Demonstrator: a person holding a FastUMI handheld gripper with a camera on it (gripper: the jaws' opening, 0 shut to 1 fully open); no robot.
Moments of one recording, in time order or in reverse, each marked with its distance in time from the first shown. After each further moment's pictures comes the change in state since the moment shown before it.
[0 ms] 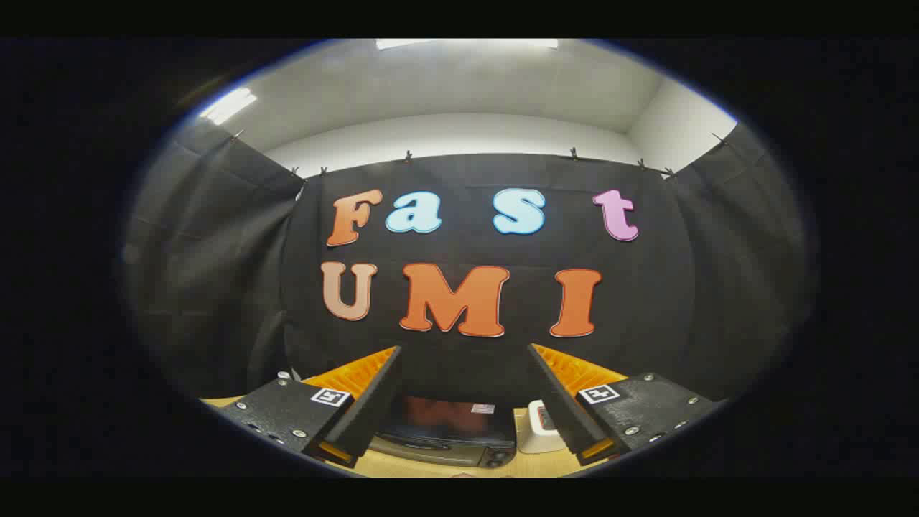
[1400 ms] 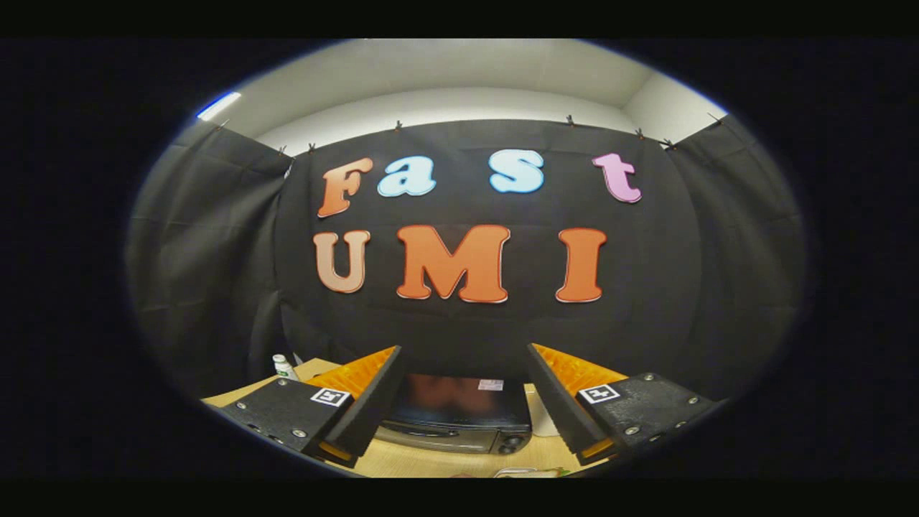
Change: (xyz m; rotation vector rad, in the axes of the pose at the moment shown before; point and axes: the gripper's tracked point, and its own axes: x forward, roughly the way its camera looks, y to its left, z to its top) arm 0.026 0.012 -0.081 0.028 0.171 0.002
